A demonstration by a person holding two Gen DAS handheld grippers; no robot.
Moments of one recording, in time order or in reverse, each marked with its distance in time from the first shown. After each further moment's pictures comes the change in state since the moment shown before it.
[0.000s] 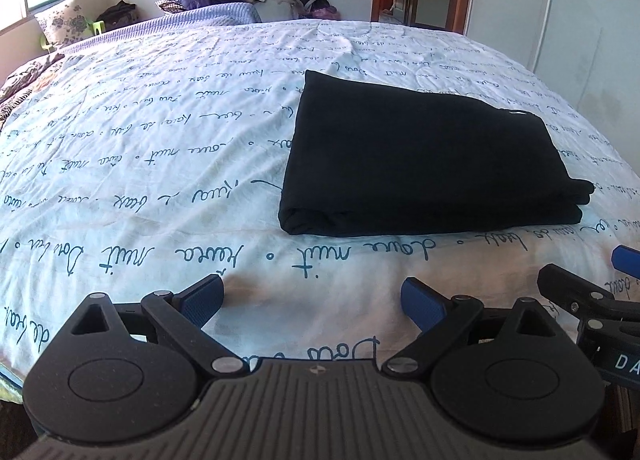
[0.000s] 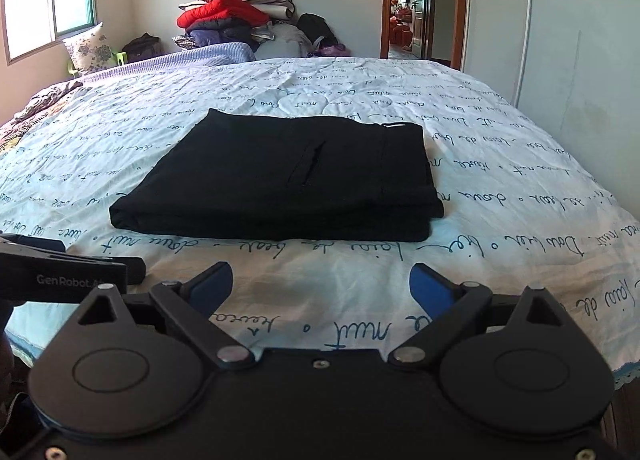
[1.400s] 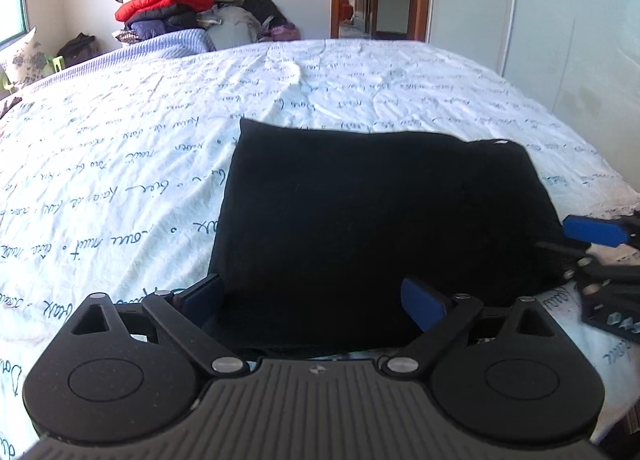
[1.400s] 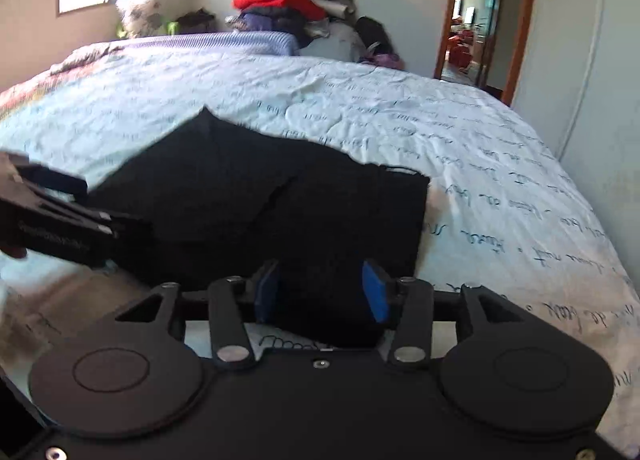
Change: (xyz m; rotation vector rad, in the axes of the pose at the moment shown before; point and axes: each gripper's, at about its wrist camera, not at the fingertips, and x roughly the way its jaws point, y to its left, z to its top) left arm 0.046 -0.038 0.055 0.103 -0.059 -0.082; right arm 0.051 -0.051 0.049 -0.175 -0.022 0.119
